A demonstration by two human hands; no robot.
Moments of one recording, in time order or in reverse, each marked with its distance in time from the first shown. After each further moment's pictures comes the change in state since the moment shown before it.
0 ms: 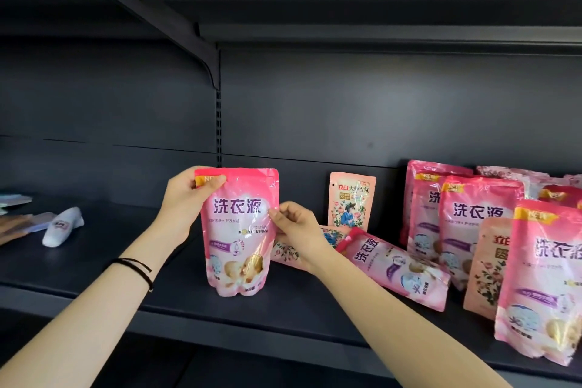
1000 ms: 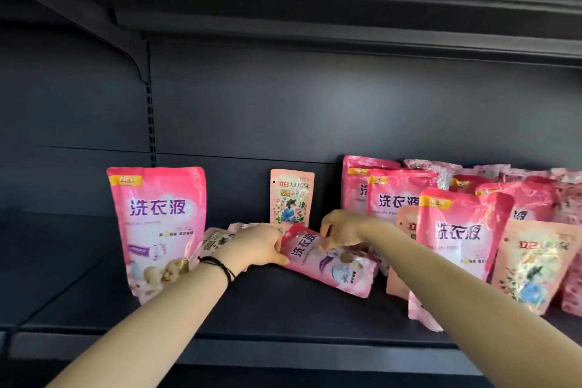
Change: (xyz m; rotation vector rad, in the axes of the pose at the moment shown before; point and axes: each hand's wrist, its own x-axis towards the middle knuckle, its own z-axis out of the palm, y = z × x) left_hand -0.035 -0.047 0.196 1.264 -0.865 0.090; right_hand -0.028 -0.043 -0.193 -1.366 -0.254 0.370
